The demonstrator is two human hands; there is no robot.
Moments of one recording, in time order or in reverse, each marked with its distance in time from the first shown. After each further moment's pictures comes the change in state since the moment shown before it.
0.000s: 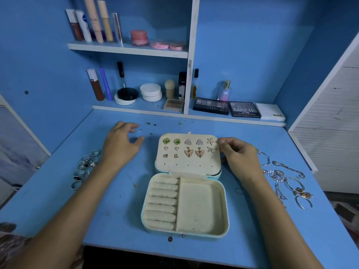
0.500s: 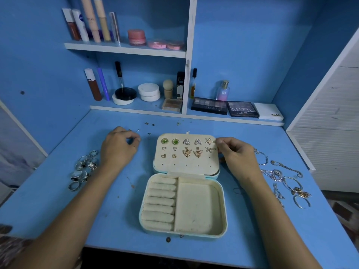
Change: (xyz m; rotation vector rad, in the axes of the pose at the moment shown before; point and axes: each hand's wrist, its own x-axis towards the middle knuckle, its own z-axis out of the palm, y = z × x) left_hand -0.002 -0.003 0.010 0.067 0.026 -0.082; right_hand 0.000 0.000 -0.001 -0.017 -0.017 -0.004
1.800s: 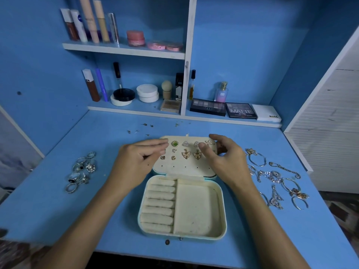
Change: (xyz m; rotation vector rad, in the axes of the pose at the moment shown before) left_hand -0.055 0.047 -0.020 -0.547 -0.158 0.312; right_hand -0.010 -0.004 0.017 -0.251 0.079 -0.157
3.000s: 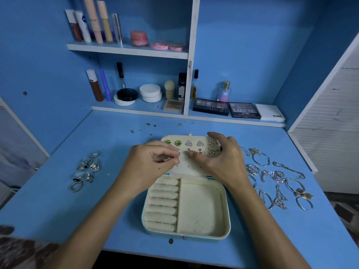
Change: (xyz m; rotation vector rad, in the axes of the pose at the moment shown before) left_hand -0.003 0.024 0.005 -0.167 -0.096 -0.149; right_hand -0.005 -0.009 0.011 -0.207 0.008 -0.047
